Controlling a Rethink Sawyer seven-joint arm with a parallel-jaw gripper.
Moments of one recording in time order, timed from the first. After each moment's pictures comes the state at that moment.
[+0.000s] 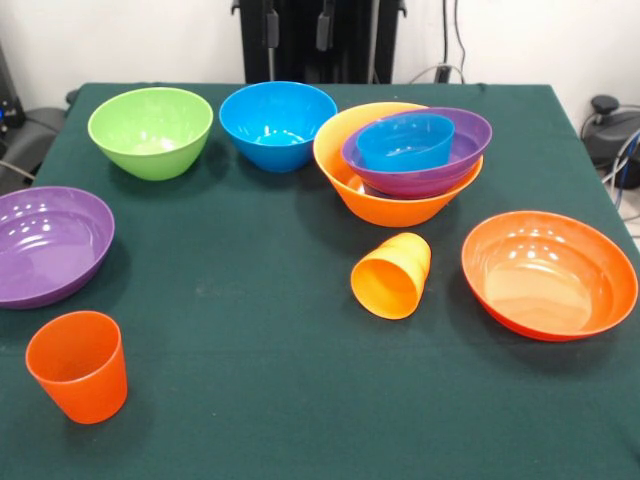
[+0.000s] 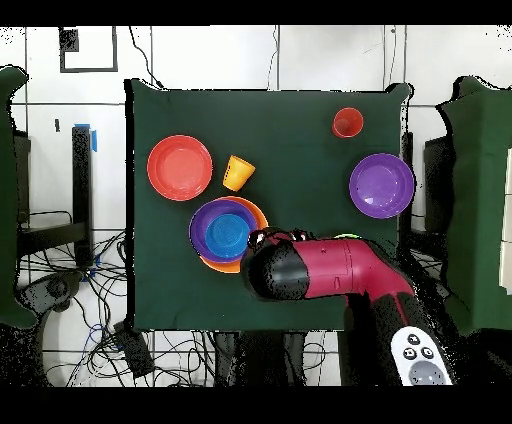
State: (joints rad) arm -0.60 -1.02 0.38 2.02 -0.43 0.54 1.82
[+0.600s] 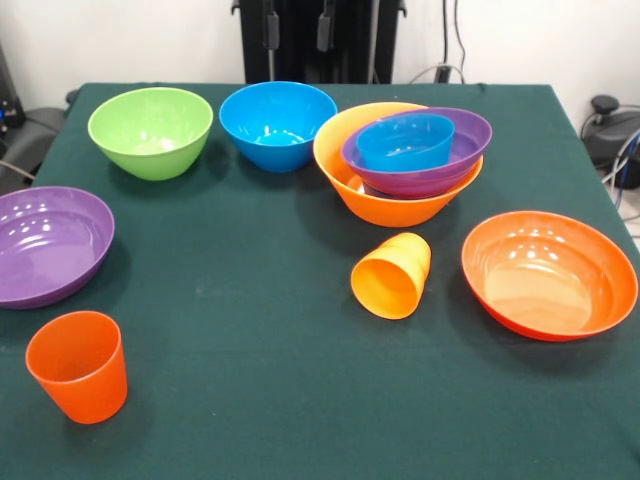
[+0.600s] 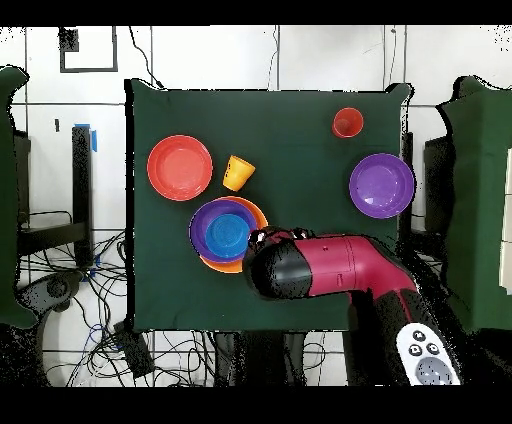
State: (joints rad) arm -0.64 -1.02 0.43 2.03 -0.45 0.55 1.82
